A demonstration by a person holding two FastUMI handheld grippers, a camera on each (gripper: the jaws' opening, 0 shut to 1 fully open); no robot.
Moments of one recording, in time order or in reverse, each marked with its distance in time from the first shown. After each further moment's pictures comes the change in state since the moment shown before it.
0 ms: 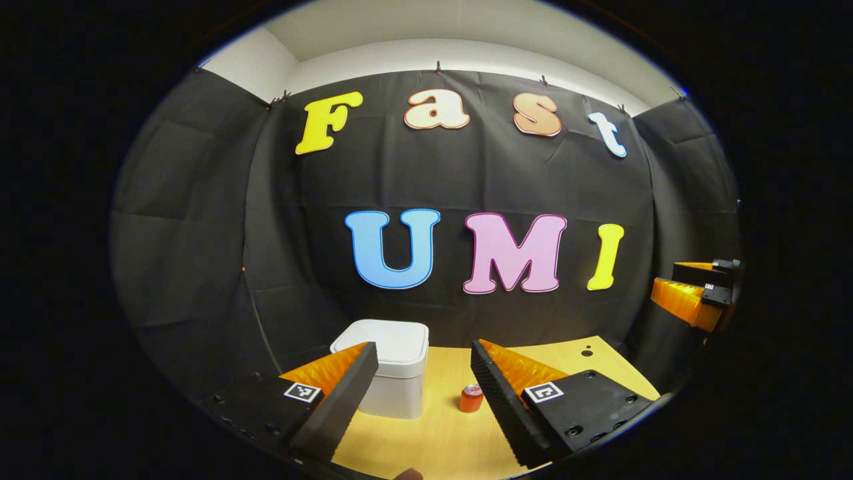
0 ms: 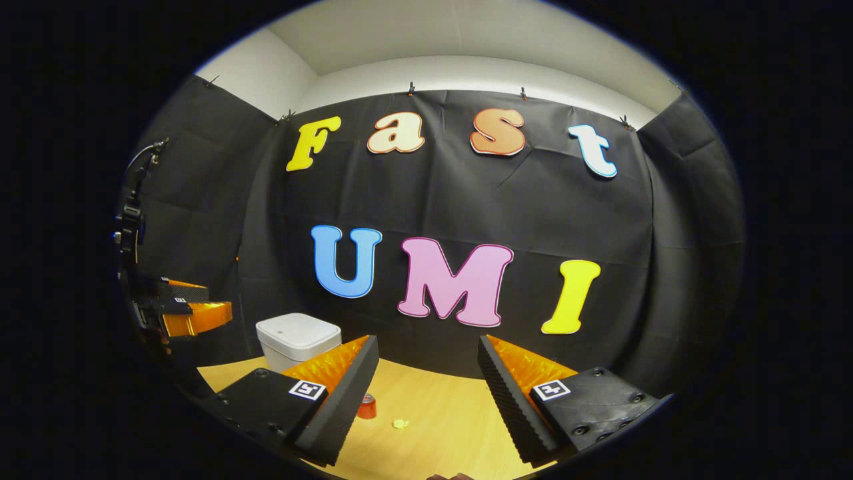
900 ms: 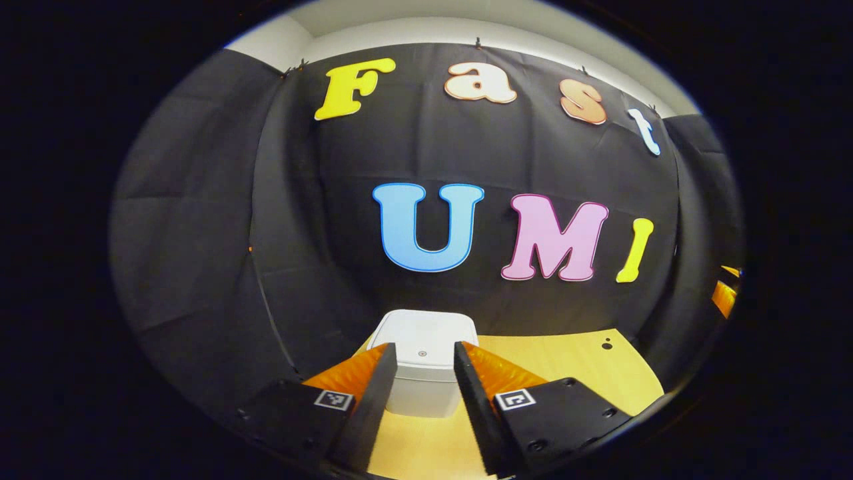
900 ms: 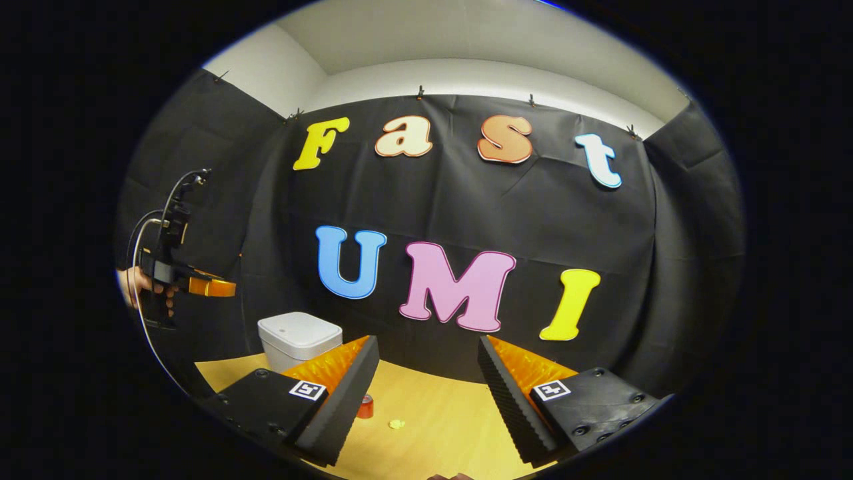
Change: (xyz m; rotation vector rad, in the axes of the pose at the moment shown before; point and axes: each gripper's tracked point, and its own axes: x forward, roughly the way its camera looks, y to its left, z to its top) left arm 0.086 0.103 -0.020 -0.091 0.154 0.007; right arm -0.011 -0.006 0.003 -0.049 0.004 -0.007
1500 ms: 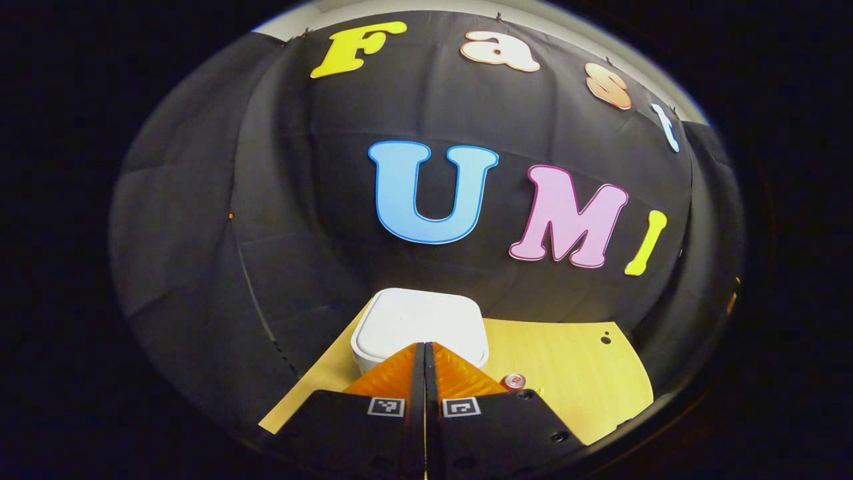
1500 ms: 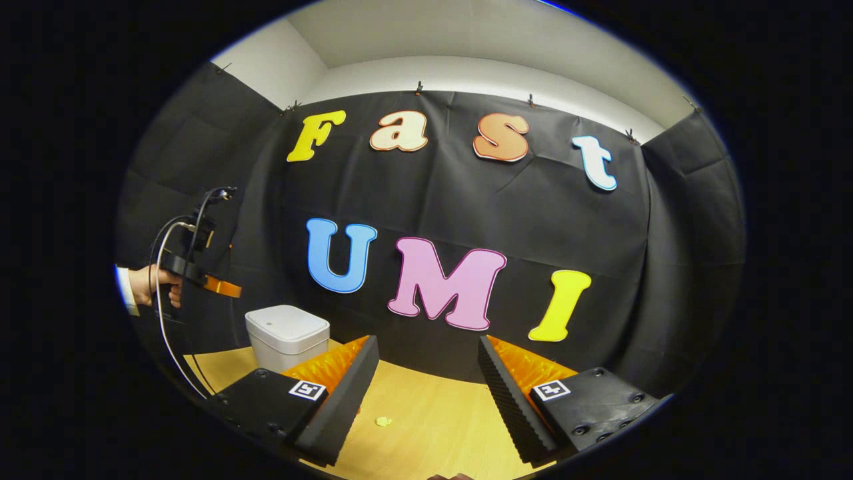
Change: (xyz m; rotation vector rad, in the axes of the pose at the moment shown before) left arm 0.071 0.001 -0.021 -0.010 0.147 -0.034; right arm 0.011 -0.001 -0.003 -0.041 0.014 -0.016
